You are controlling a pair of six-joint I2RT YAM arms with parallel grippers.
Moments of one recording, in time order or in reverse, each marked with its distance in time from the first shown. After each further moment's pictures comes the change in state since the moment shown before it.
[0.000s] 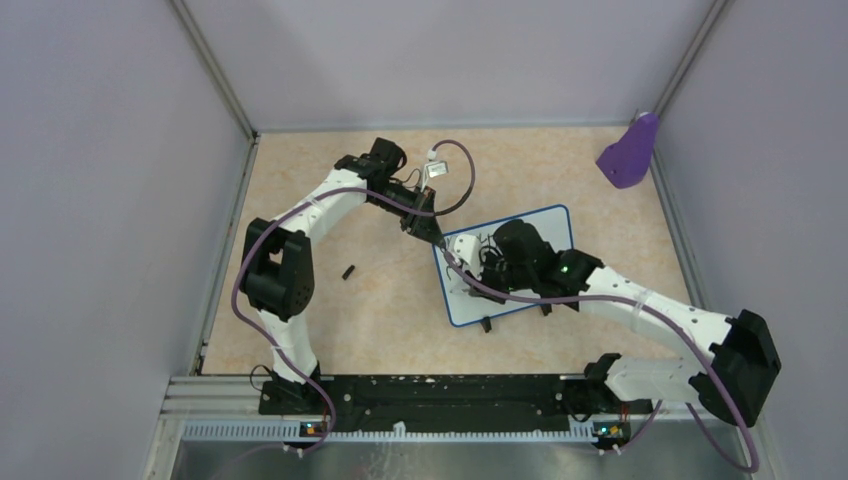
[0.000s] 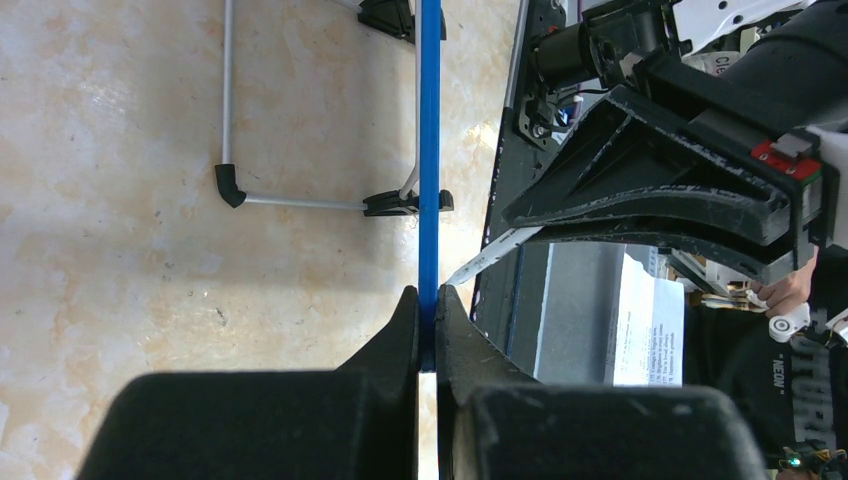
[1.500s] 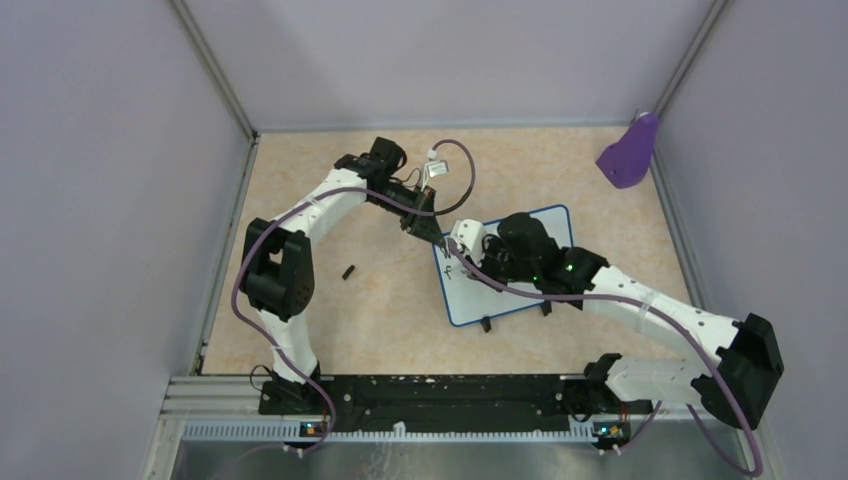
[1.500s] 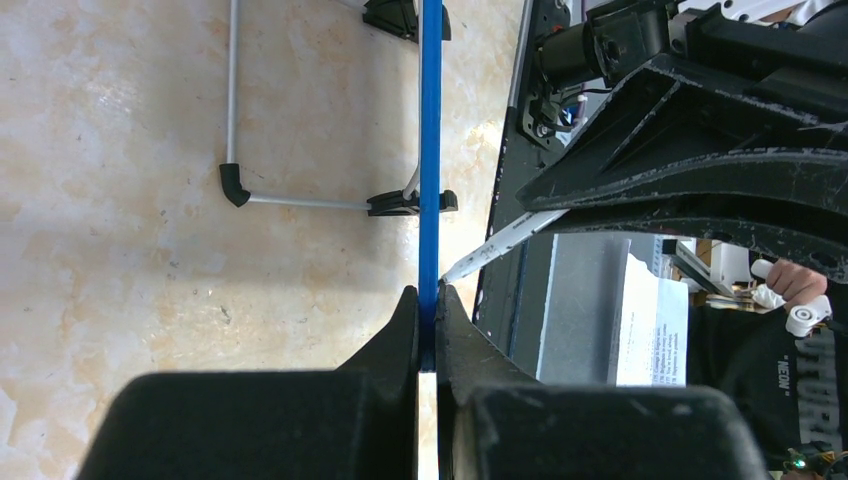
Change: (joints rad) left arm 0.000 0.000 0.006 -0.006 -0.008 0.004; right arm 0.004 -0.007 0.026 0.065 0.103 0.036
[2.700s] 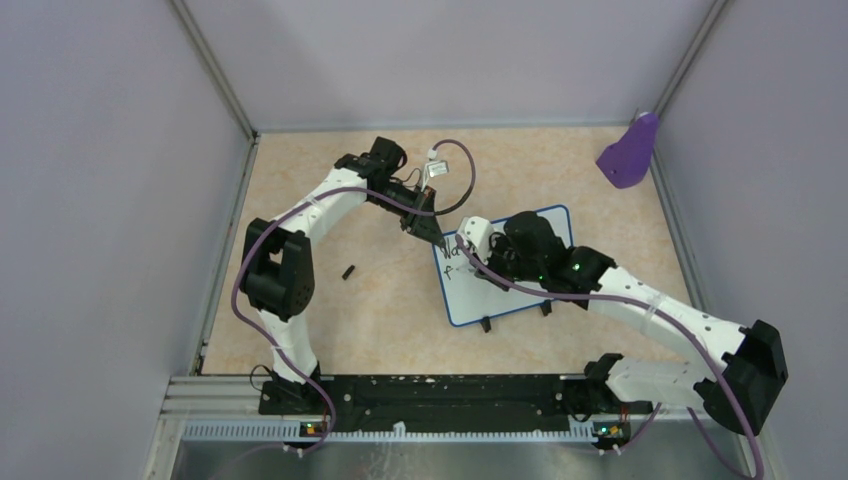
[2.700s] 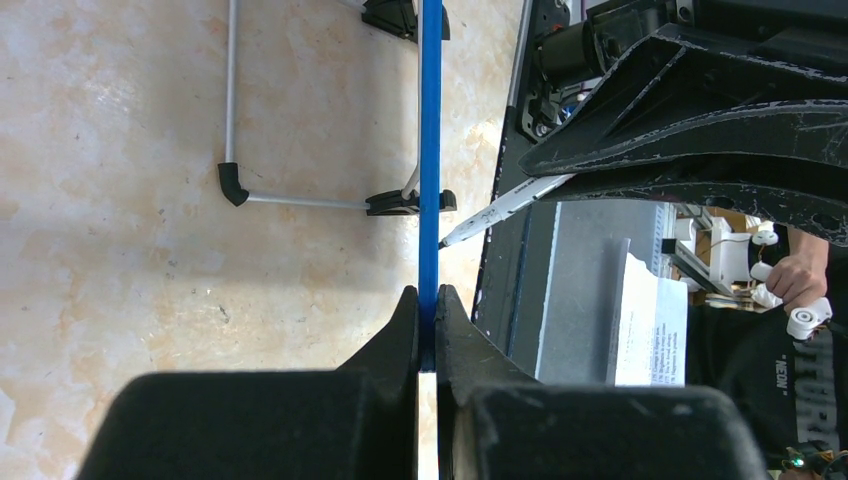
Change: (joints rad) left arm -0.002 0.000 0.005 -0.008 -0.001 0.000; right arm -0.035 -0.036 -0.002 -0.052 0.018 0.010
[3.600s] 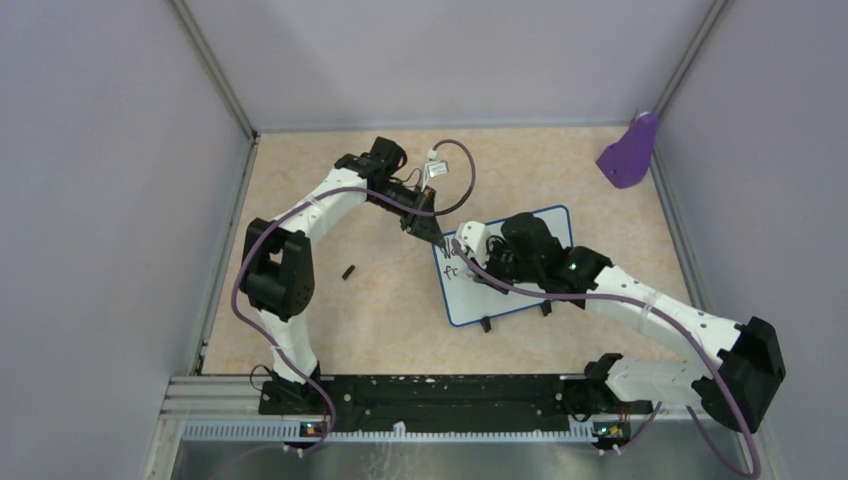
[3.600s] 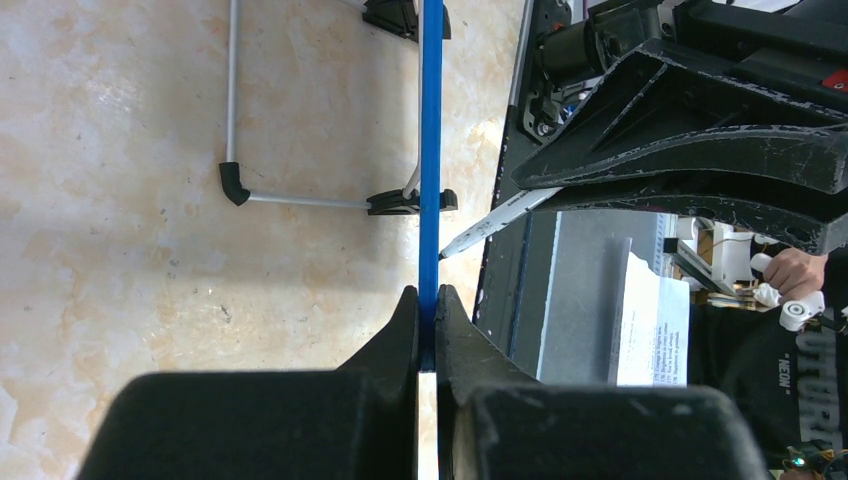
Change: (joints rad) left arm 0.000 0.000 0.000 0.000 -0.003 0.004; right arm 0.000 0.016 -0.008 -0.004 -0.041 -0.024
